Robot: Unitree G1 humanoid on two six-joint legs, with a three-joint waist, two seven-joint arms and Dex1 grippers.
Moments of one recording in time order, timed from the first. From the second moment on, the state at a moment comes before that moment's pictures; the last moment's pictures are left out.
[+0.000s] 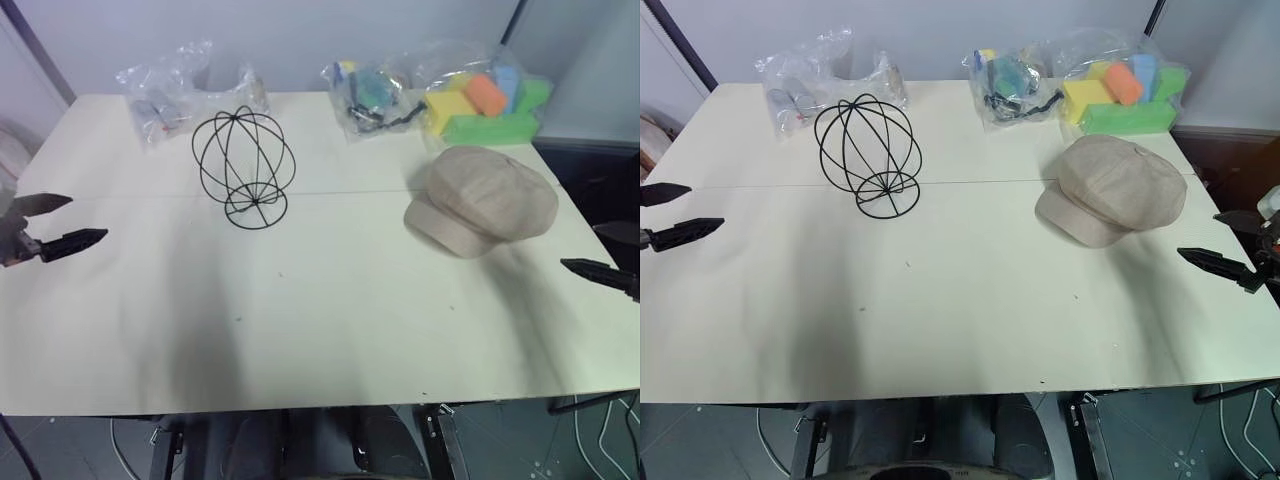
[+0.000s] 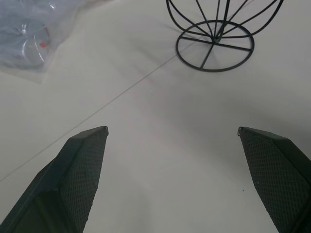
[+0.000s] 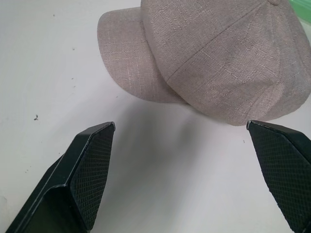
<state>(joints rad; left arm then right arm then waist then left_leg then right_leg) -0.30 1.16 0.41 0.38 -0.42 0.32 -1.20 -0.07 -1.18 -0.52 0.18 0.40 0.40 1.18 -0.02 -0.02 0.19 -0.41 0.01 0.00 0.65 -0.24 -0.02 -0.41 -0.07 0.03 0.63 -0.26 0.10</state>
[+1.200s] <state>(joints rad) -0.49 0.93 0.16 -0.25 -0.78 0.78 -1.18 -0.20 -0.79 0.21 -0.42 -0.29 0.71 0.31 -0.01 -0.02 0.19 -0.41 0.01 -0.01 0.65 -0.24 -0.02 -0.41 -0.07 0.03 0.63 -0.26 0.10</state>
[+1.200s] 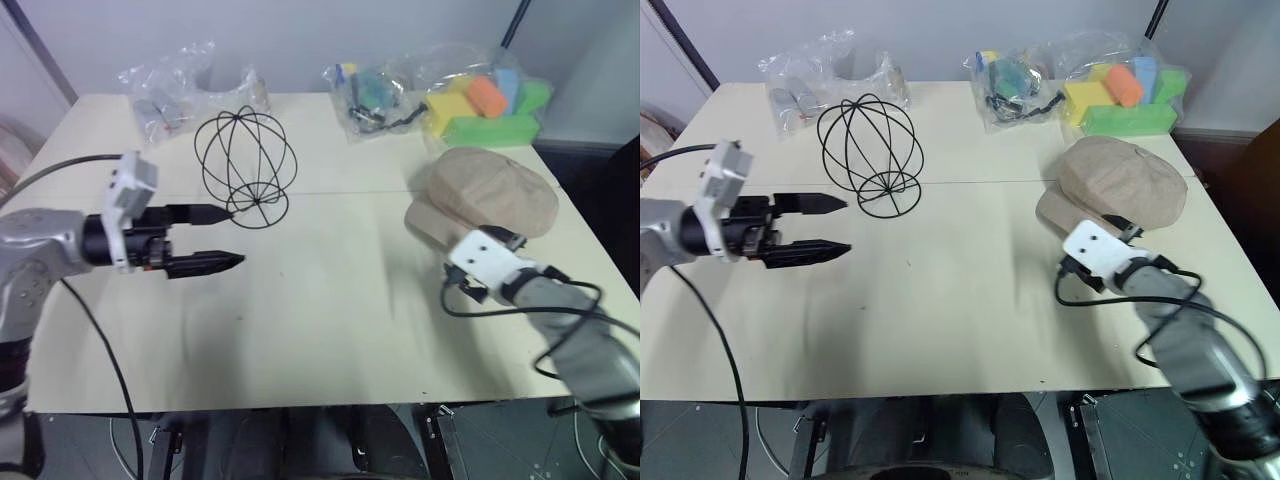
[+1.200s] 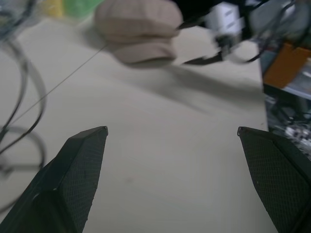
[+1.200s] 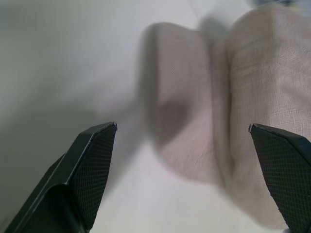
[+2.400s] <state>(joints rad) -0.35 0.86 0.54 -0.34 -0.94 0.89 -0.83 -0.76 -0.60 0.22 0.05 -0.48 0.21 0.23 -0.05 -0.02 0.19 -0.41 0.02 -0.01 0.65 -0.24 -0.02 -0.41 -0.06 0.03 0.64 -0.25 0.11</state>
